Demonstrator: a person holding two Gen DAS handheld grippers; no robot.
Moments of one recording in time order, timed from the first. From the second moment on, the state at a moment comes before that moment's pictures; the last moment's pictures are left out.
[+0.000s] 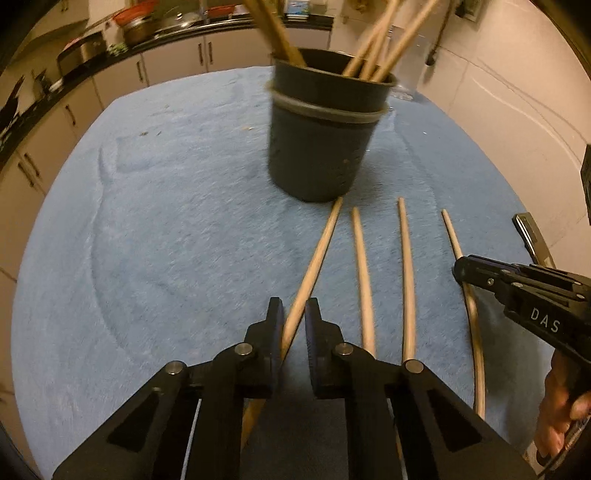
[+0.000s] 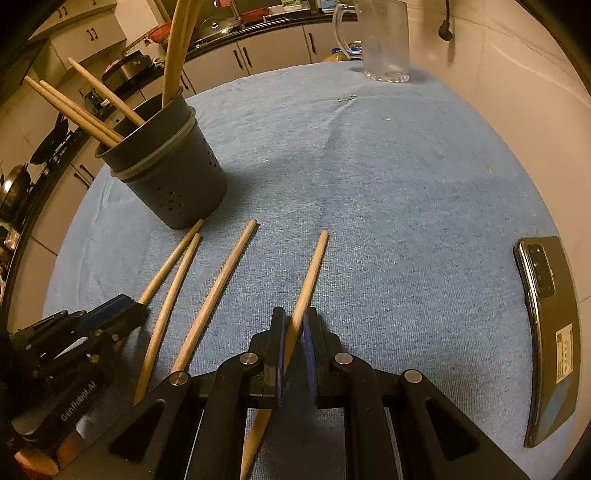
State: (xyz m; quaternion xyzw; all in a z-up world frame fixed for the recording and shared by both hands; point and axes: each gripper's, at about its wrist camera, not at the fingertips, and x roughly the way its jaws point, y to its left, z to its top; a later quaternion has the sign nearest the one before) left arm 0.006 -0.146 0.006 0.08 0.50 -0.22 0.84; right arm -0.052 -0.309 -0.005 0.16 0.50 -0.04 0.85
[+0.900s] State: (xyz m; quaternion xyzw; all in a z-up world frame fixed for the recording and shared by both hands) left arm 0.003 -0.150 0.015 0.07 0.50 -0.23 0.83; right arm -0.039 -0.303 -0.004 0.16 0.52 -0.02 0.84
